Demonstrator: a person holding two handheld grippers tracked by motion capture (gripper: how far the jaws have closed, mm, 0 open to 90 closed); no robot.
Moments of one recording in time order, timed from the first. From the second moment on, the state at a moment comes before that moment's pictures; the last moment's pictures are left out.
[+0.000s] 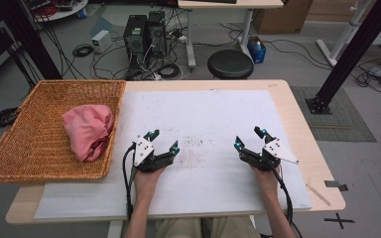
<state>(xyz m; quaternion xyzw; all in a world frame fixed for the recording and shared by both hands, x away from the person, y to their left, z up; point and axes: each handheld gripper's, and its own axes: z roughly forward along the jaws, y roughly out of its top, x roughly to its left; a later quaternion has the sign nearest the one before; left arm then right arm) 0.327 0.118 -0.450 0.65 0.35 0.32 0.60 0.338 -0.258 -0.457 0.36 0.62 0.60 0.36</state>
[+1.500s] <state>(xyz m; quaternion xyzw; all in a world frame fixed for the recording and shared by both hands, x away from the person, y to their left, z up) 0.404 0.345 -0.386 0.69 0.57 0.25 0.37 0.337 -0.257 -0.457 0.36 0.62 0.59 0.37</state>
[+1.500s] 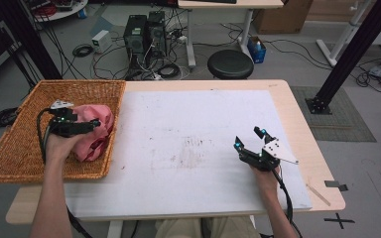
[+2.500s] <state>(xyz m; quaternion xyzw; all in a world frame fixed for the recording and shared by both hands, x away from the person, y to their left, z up) 0.425 0.335 -0.432 0.68 0.63 0.24 0.28 0.338 -0.257 -0.456 0.36 0.62 0.59 0.37</state>
